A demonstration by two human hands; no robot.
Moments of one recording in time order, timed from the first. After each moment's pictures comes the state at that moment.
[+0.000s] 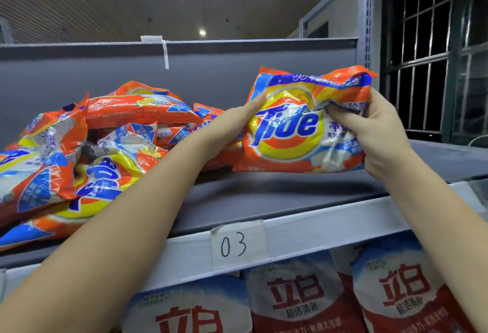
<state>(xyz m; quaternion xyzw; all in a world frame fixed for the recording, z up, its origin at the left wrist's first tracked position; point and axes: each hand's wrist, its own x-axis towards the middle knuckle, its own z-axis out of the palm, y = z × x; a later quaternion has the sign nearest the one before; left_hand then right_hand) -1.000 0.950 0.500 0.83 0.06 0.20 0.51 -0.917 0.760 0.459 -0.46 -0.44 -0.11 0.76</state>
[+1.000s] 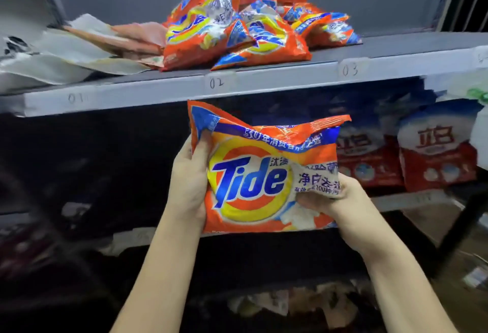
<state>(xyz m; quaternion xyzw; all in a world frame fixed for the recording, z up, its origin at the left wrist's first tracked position) -1.385 0.929 0.303 0.56 0.14 0.41 0.70 -1.260 0.764 0.255 -0.56 -0.39 0.21 0.70</state>
